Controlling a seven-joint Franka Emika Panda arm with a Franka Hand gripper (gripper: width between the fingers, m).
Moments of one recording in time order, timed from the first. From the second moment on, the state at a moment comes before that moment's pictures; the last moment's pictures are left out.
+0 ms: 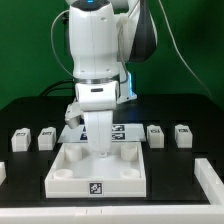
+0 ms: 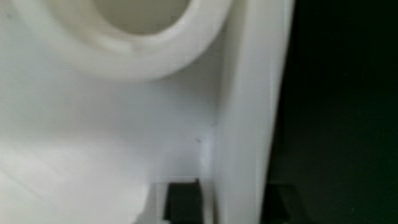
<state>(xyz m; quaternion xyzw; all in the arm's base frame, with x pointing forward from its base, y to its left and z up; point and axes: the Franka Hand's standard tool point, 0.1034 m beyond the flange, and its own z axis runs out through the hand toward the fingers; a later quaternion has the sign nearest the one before) 0.430 -0.024 0.005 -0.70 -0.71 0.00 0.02</state>
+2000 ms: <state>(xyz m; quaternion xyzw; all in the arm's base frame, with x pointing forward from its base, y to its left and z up) 0.504 0.066 0.005 -0.72 -0.70 -0.02 0.04</state>
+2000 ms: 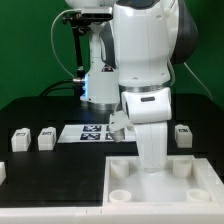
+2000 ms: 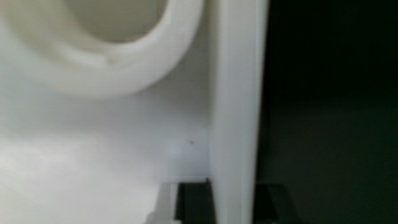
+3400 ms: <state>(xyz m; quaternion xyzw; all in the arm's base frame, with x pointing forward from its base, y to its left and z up) 0.502 0.067 0.025 -0.74 -0.67 -0.03 0.03</state>
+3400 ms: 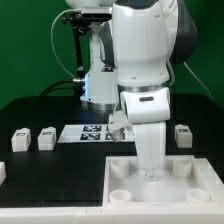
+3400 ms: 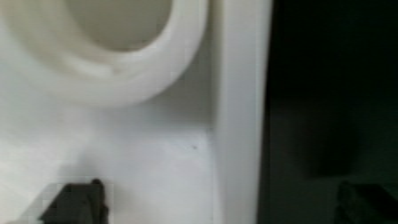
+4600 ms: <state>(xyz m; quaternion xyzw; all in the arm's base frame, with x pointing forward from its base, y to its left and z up) 0.447 0.148 0.055 -1.00 -0.07 0.00 0.04</state>
